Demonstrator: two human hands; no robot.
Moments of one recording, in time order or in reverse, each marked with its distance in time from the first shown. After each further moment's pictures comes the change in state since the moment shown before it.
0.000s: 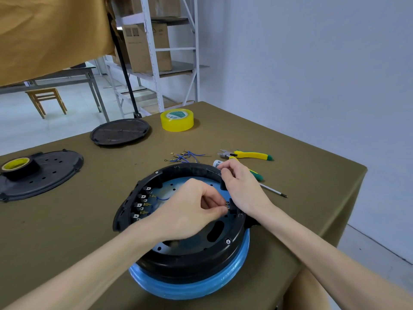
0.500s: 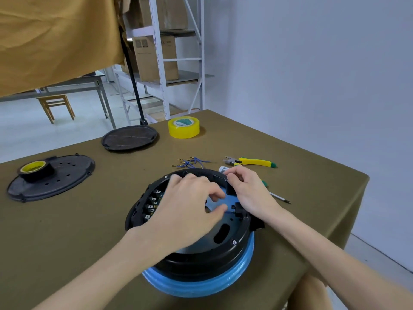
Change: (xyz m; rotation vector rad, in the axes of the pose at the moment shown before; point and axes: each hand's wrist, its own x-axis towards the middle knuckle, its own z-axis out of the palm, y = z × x) left_hand -0.021 0.011 -0.009 0.604 0.273 0.107; right_hand 0.005 0.002 -0.005 -0.023 -0.031 -0.042
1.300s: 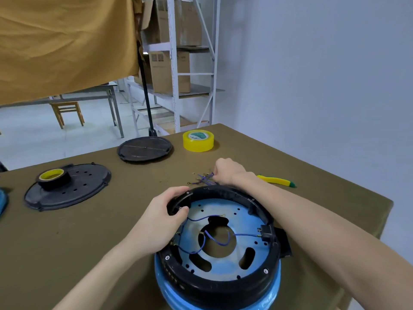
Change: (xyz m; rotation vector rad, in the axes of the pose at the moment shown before) left_hand -0.017 -0.099 -0.008 -0.582 0.081 -0.348; right_hand 0.145 -0.027 0.066 -0.773 -0.302 0.022
